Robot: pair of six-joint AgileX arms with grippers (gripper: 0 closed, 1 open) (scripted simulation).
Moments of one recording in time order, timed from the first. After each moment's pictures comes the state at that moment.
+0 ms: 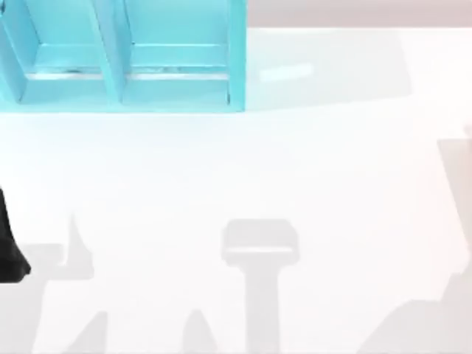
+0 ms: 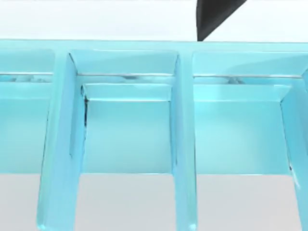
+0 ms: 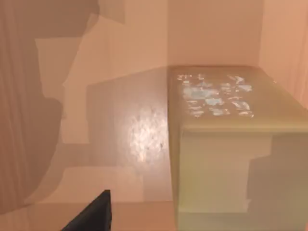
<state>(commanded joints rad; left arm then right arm) 0.00 0.00 0.00 0.00 0.00 0.00 -0.57 1.69 1.25 -1.12 0.01 -0.54</state>
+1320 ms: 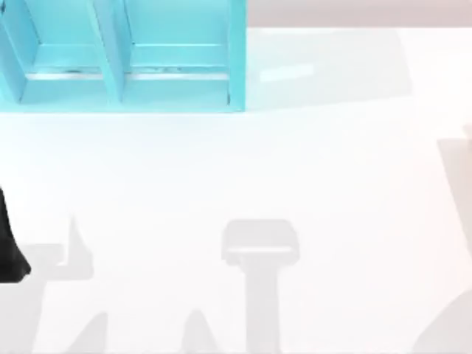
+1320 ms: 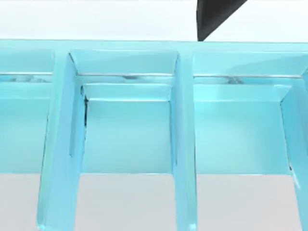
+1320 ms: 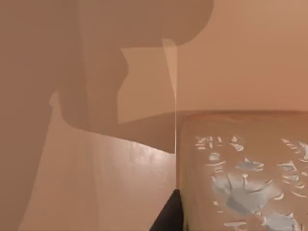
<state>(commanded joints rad) 0.00 0.00 0.00 0.00 0.00 0.00 -0.57 1.77 1.05 -0.84 0.01 -0.54</state>
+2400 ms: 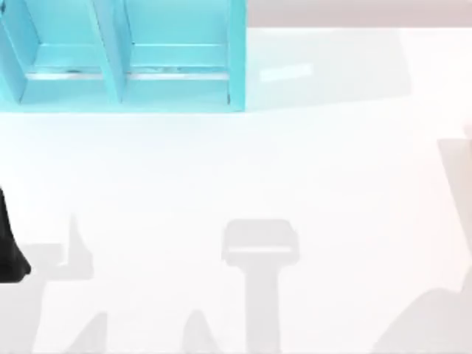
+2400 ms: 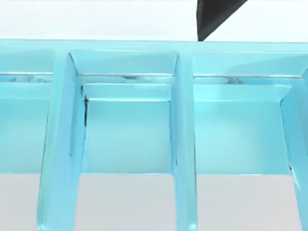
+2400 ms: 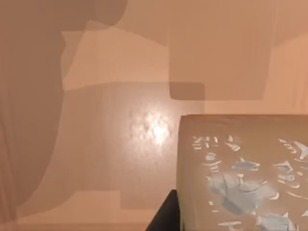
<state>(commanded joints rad) 0.00 0.00 0.00 0.00 0.00 0.00 -0.57 1.73 1.24 -1.08 0.01 -0.55</state>
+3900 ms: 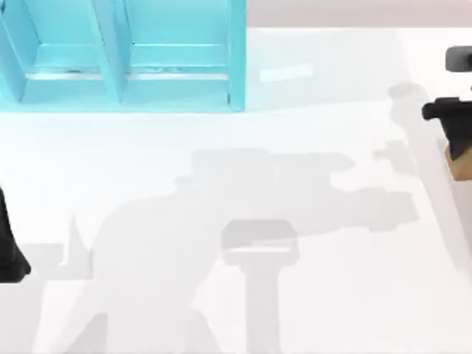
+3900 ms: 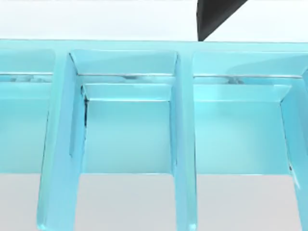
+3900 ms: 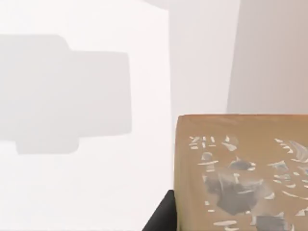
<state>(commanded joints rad) 0.00 0.00 0.00 0.00 0.00 0.00 0.11 1.96 1.62 -1.21 0.01 0.07</state>
